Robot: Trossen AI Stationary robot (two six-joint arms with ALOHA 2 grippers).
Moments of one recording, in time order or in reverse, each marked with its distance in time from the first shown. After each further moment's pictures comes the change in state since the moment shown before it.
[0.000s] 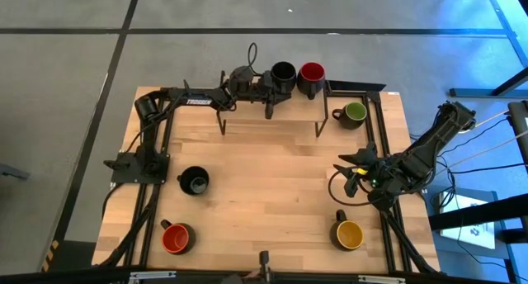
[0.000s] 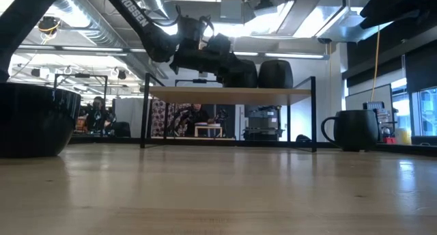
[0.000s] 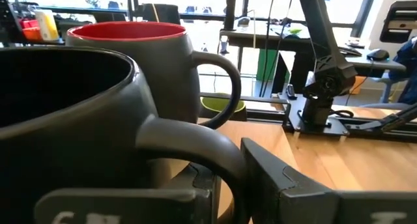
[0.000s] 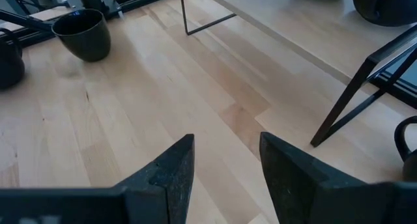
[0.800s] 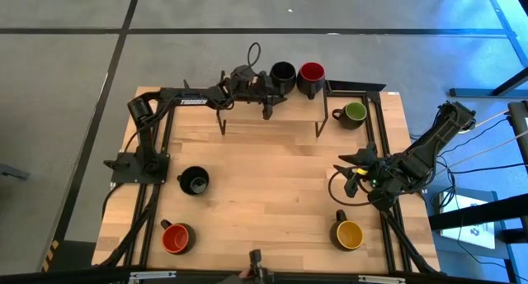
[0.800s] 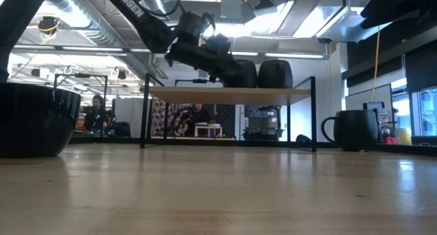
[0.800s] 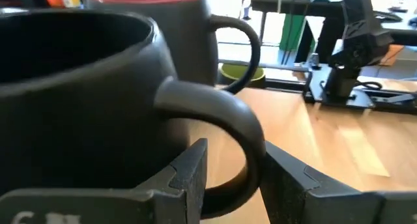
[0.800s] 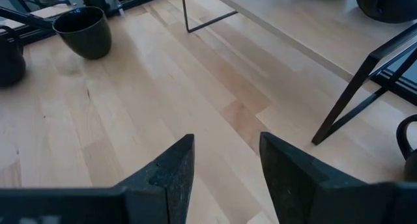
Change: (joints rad) left arm -0.004 -0.073 0.000 -0.232 -0.117 0.071; right arm 0.000 0.000 0.000 0.001 -0.011 0.000
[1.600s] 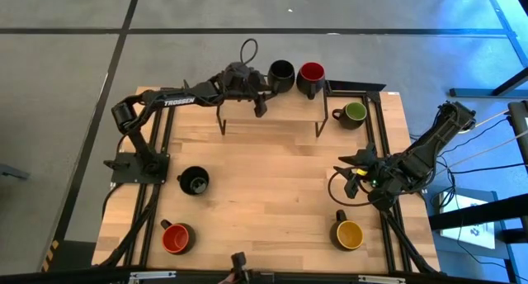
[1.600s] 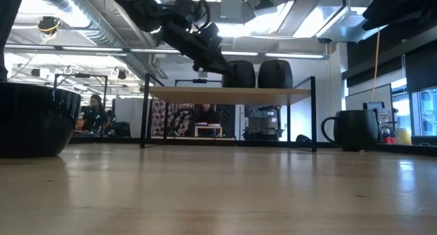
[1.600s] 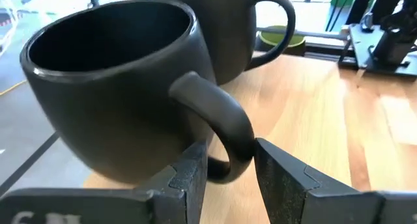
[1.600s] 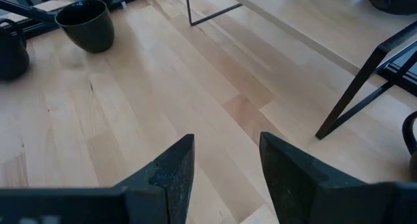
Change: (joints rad) left arm -0.006 -0.160 0.000 -0.319 -0.201 0.069; right arm 0.000 0.000 0.000 0.002 -0.027 0.000
